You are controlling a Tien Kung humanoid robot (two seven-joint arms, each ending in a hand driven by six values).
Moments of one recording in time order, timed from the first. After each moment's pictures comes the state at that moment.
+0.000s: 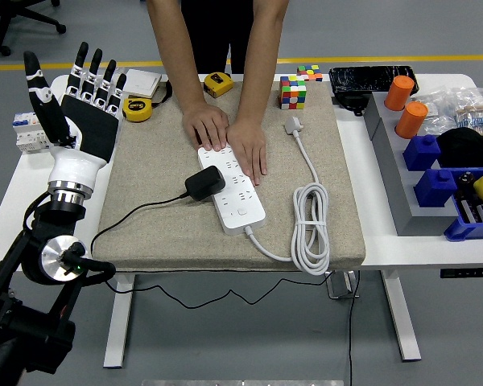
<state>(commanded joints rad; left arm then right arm) -0.20 0.00 -1.37 -1.50 0.47 0.03 -0.25 0.07 -0.13 1.06 0.18 -1.43 0.02 -0.07</state>
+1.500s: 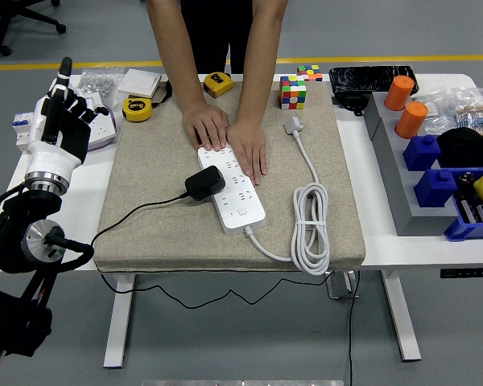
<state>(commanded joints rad) -0.28 0.10 -1.38 -1.43 0.79 0.15 0.00 0.07 -0.14 1.05 0.18 -1.43 0.02 -0.07</state>
